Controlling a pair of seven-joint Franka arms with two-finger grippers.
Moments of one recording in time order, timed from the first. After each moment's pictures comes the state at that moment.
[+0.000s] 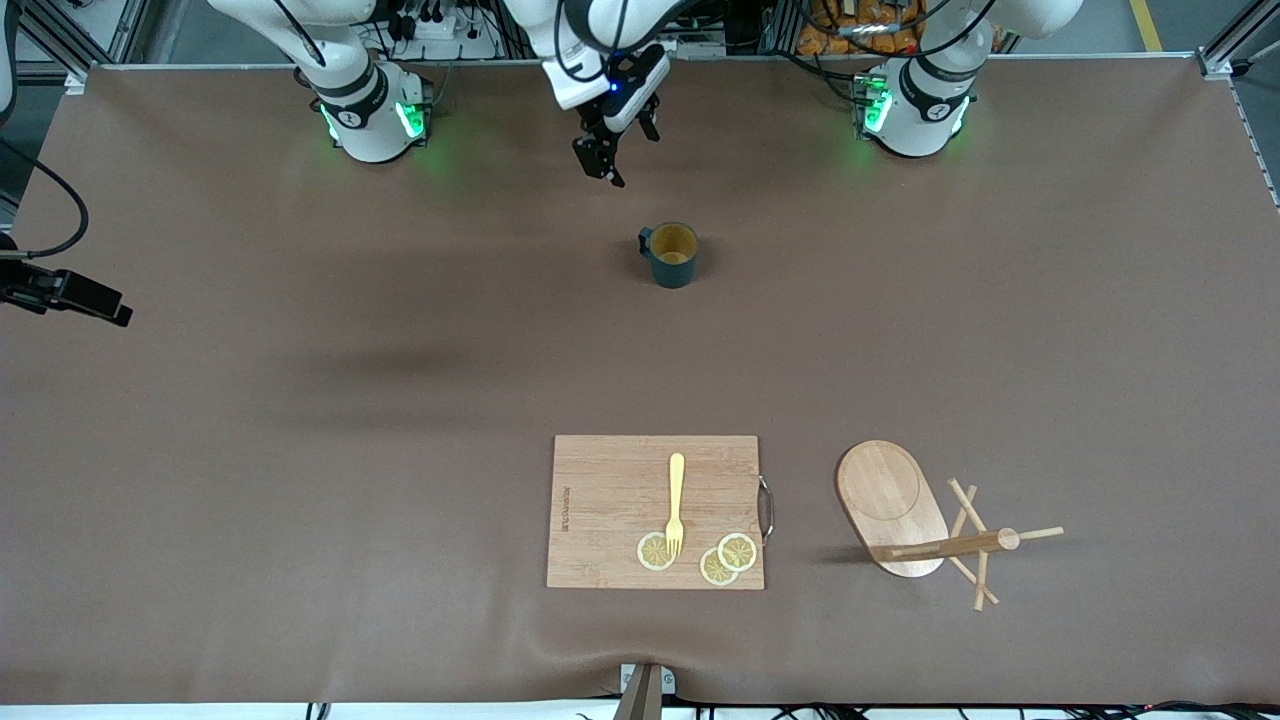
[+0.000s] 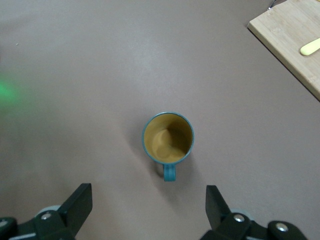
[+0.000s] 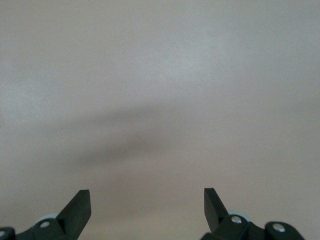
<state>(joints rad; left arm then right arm) -0.76 0.50 -0.62 -1.56 0.55 1.59 -2.46 -0.09 0.10 -0.03 -1.54 -0.02 1.58 0.05</state>
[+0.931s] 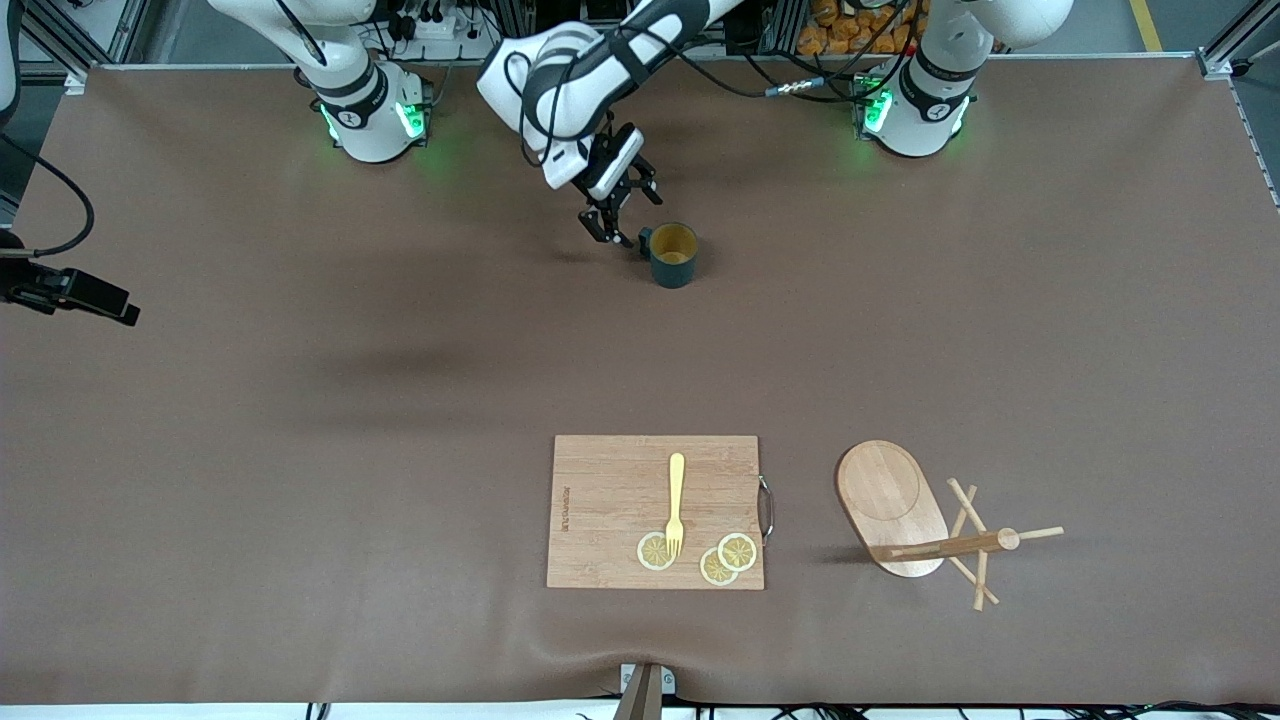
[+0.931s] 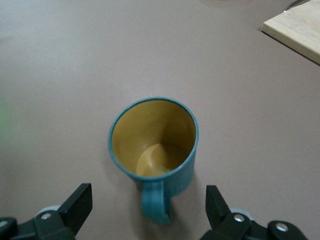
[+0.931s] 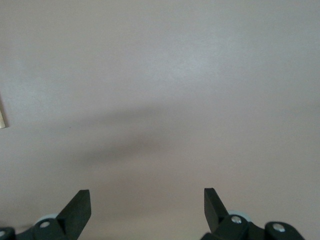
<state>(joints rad) -1.12 0.81 -0.23 -1.40 0.59 1.56 -2.50 -0.09 0.10 -0.02 -1.54 0.01 1.59 0.05</state>
